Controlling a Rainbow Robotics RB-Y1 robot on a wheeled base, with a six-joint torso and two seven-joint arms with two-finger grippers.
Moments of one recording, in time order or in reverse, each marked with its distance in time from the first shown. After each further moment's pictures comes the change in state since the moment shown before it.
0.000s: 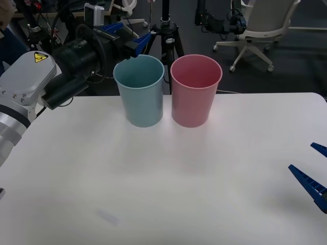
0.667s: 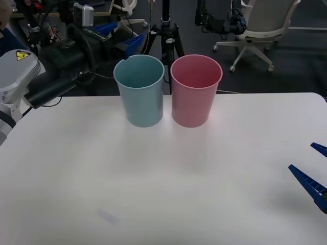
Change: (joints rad) right arm 0.000 0.000 0.000 0.000 0.000 0.000 0.000; left arm 0.027 0.086 0.000 -0.010 0.155 -0.093 -0.127
